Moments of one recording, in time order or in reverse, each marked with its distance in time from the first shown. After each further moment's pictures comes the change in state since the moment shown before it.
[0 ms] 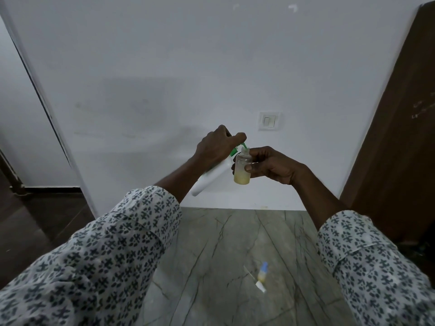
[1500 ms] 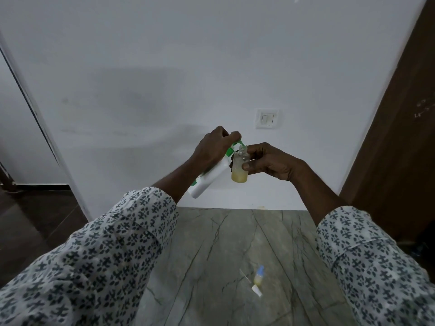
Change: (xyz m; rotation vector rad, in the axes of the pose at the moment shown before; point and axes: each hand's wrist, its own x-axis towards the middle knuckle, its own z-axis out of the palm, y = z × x) left_hand 0.024 -0.011 0.020 -0.163 -0.035 -0.007; right_hand 0.021 0.009 -0.025 -0.065 0.049 0.014
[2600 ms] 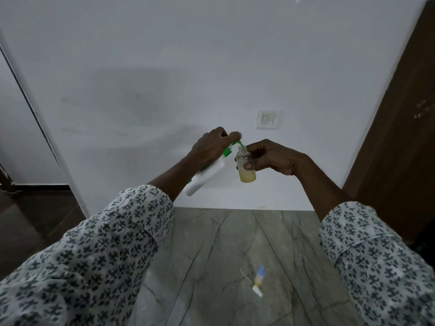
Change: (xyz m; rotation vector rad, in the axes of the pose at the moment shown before) left_hand 0.008 -0.007 -0.009 0.098 -0.066 0.019; right_hand 0.006 -0.010 -0.008 -0.163 -0.017 0.043
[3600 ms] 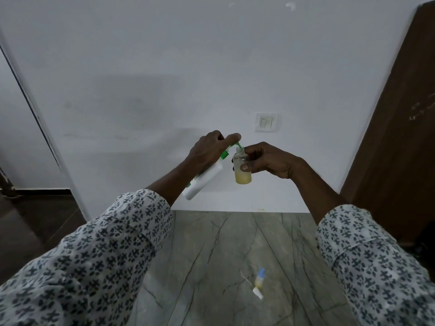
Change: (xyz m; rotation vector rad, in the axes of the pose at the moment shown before) left_hand -0.011 0.002 -0.003 -0.001 0.056 0.012; right_hand -0.005 -0.003 0.007 0.022 0.035 -0.039
